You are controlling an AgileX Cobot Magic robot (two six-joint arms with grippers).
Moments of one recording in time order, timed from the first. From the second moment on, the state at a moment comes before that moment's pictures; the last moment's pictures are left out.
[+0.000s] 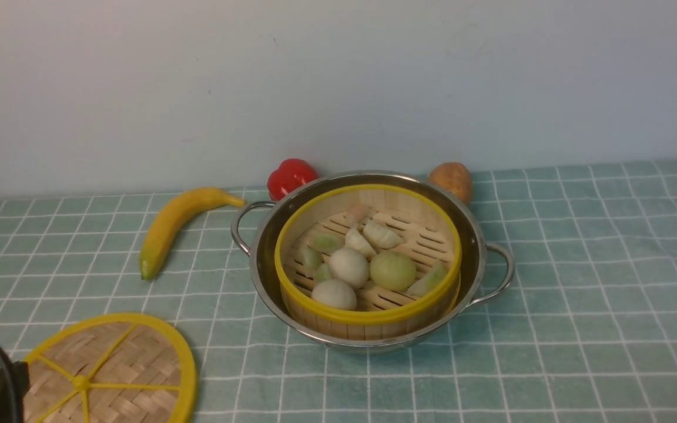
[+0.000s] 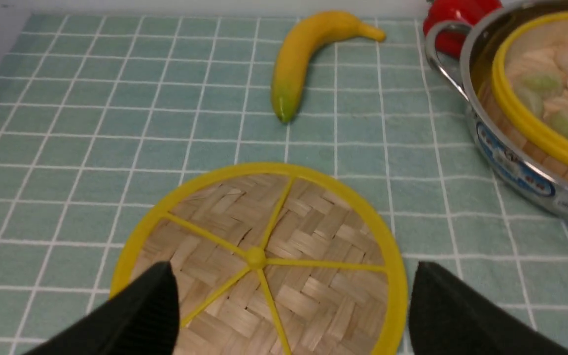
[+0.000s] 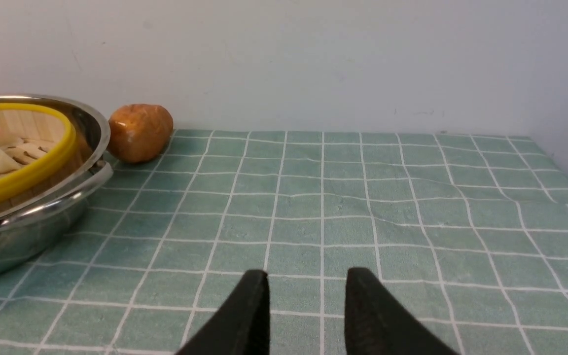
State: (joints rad) right arm 0.04 0.01 0.01 -0.16 0.34 0.26; left arm 0.09 0.49 -0.50 -0.09 0.72 0.13
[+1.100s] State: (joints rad) right arm 0.04 0.01 0.01 -0.16 0.34 0.26; left arm 0.09 1.22 -0.62 -0.11 0.70 0.24
